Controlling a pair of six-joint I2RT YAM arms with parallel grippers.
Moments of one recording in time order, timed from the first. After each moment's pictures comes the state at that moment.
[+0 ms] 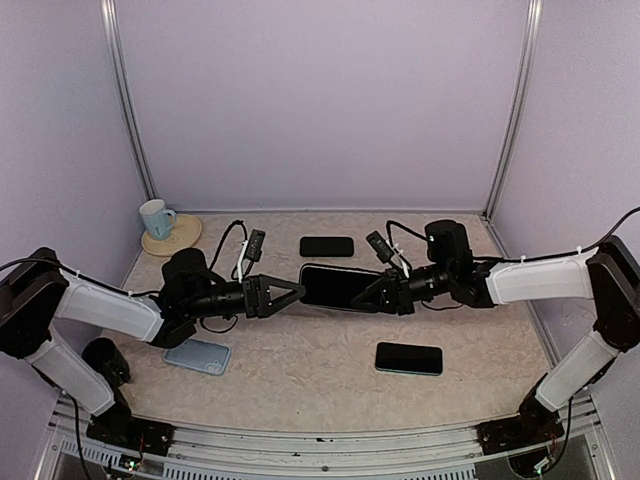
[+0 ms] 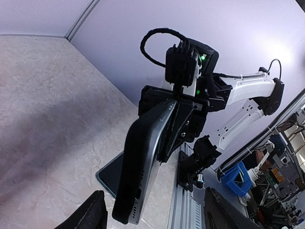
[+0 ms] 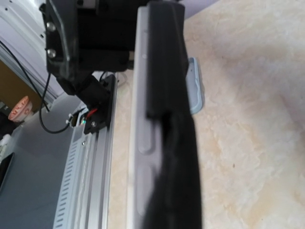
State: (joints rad) left arm -0.75 1.51 0.55 0.96 0.59 -0.71; right arm 0.64 1.55 0.81 0.30 -0.99 0.17
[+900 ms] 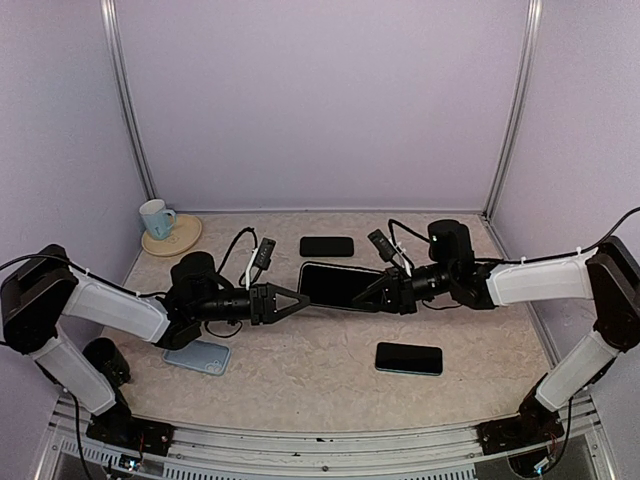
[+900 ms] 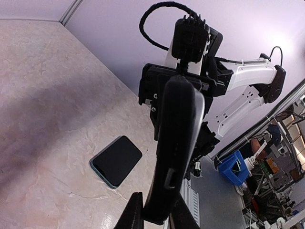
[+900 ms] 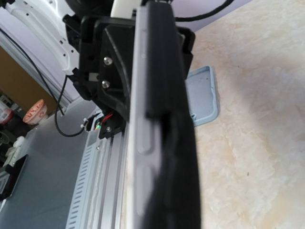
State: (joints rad) left arm -0.78 1.56 0.56 0.95 0.64 -0.71; right arm 0.63 1.54 0.79 0.39 -1.04 0.22
